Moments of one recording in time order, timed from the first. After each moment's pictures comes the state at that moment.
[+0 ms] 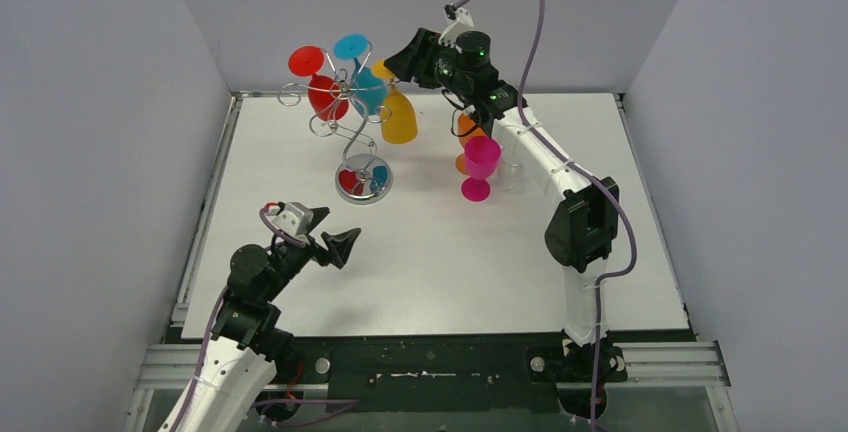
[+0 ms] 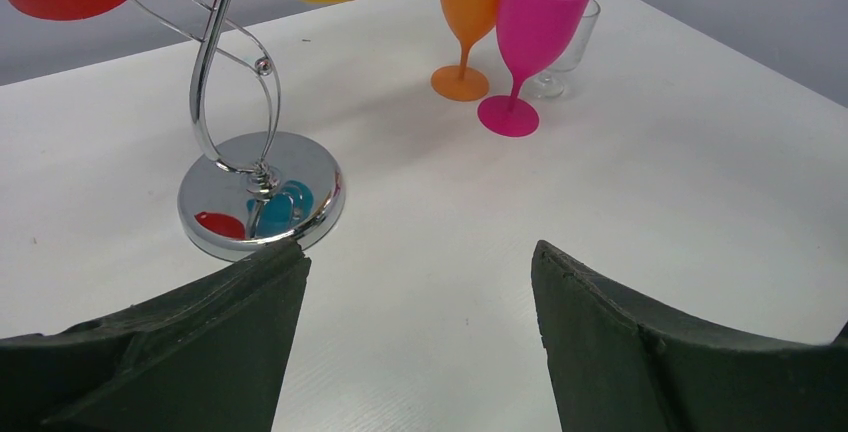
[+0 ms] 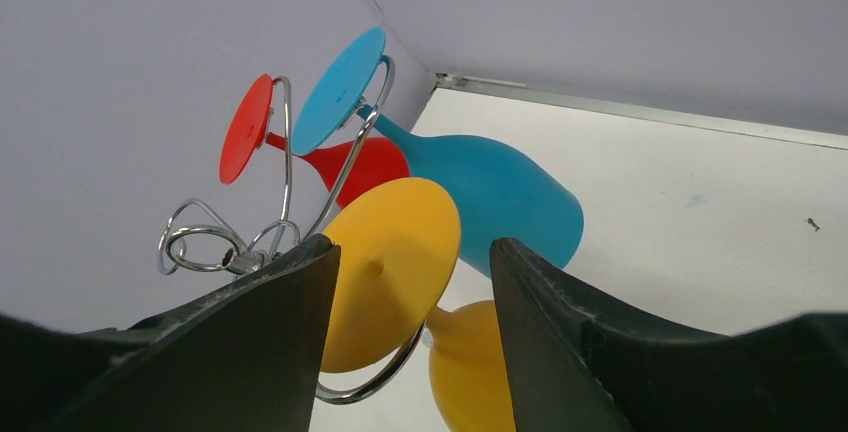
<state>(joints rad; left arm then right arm) -0.33 0.38 0.29 0.11 0.30 -0.13 0.52 2.06 2.06 -0.09 -0.27 0.63</state>
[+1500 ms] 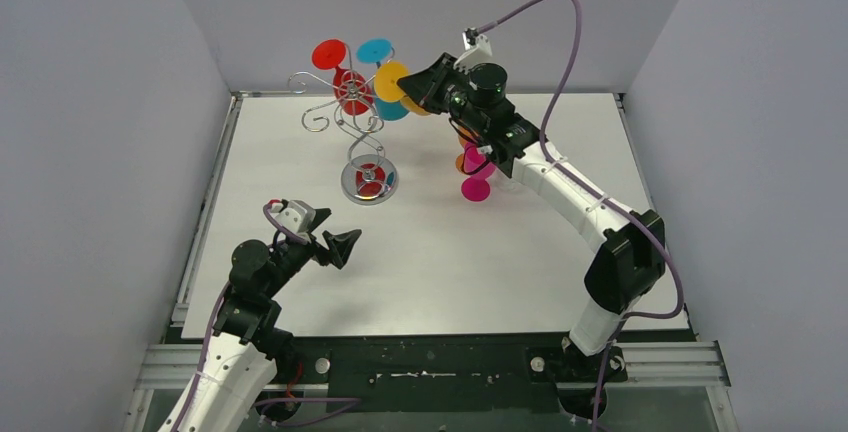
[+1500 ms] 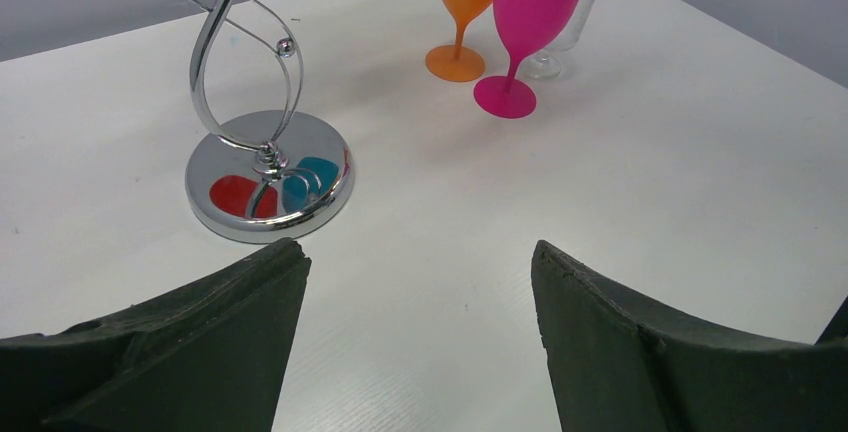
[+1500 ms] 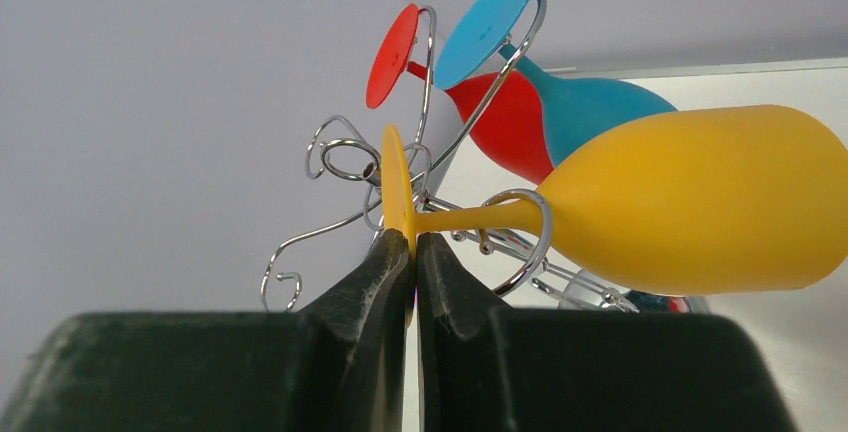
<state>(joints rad) -0.29 0.42 0.29 0.11 0.36 -0.13 0.61 1.72 1.62 0.07 -0.13 0.77</state>
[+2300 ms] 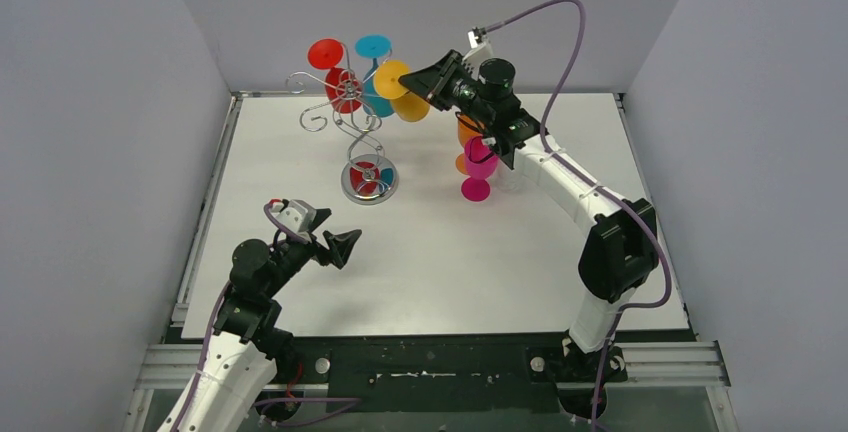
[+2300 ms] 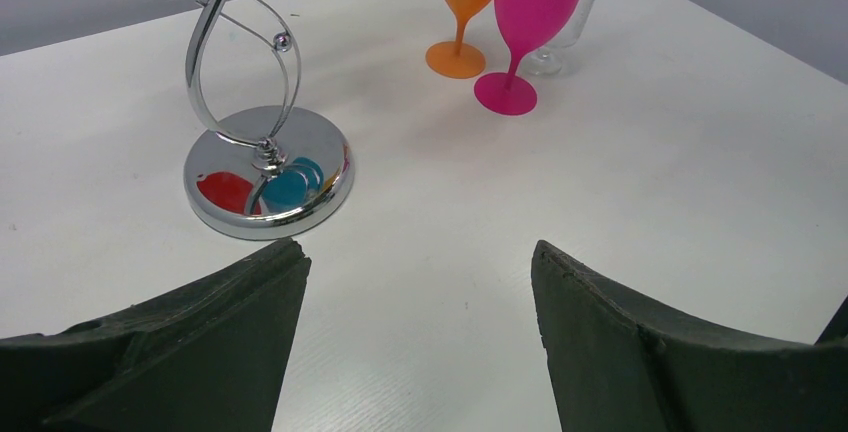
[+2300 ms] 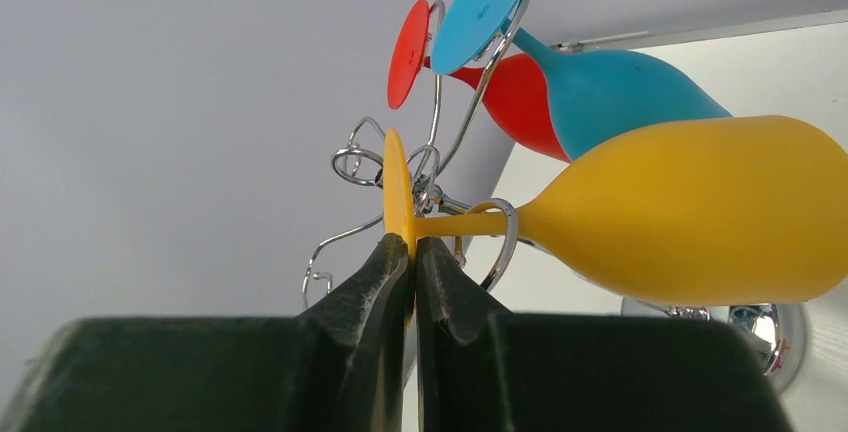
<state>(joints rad) -0.29 0.43 0.29 0.11 0.36 -0.13 0.53 1.78 1.61 0.17 -0.31 0.96</state>
